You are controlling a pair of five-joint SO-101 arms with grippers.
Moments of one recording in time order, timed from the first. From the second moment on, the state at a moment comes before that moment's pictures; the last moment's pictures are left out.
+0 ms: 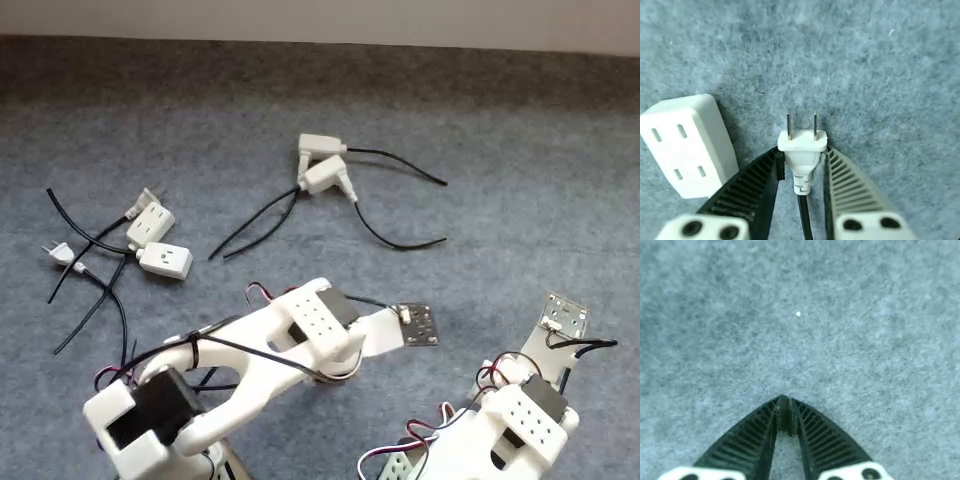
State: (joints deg) left arm 44.5 -1.5 38.6 61.4 -26.8; right arm 41.7 -60.7 86.5 56.2 17.8
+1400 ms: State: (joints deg) left arm 47.4 -38.4 51.6 32.2 -6.9; right arm 41.7 -60.7 86.5 56.2 17.8
